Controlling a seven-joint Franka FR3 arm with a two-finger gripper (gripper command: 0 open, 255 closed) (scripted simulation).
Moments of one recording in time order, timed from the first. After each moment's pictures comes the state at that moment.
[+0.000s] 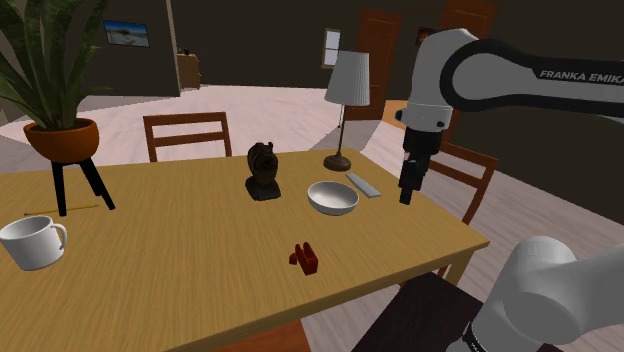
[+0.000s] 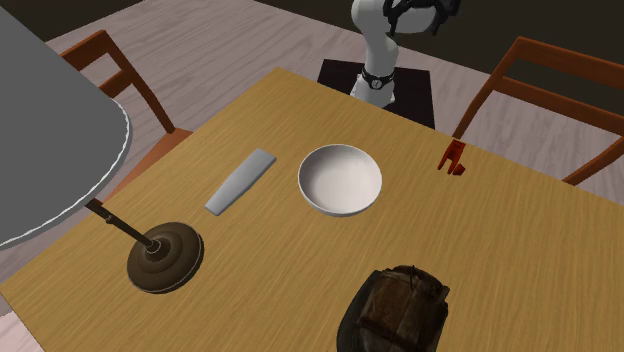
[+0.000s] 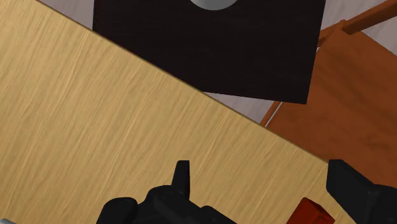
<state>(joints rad) 0.02 -0.81 0.05 -2.42 0.06 1.52 -0.09</state>
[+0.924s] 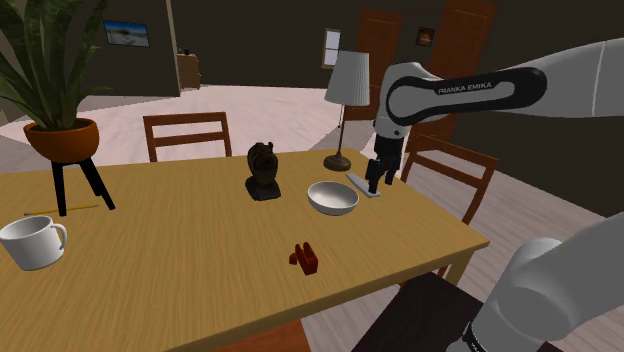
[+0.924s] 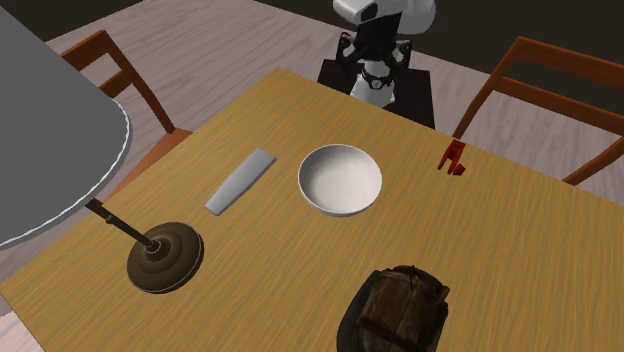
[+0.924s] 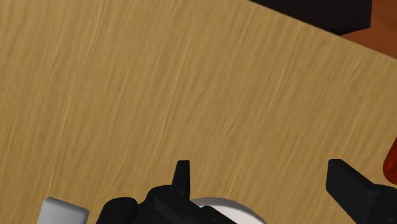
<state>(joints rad) -0.08 -0.46 -0.05 -2.33 -0.01 1.81 -0.10</state>
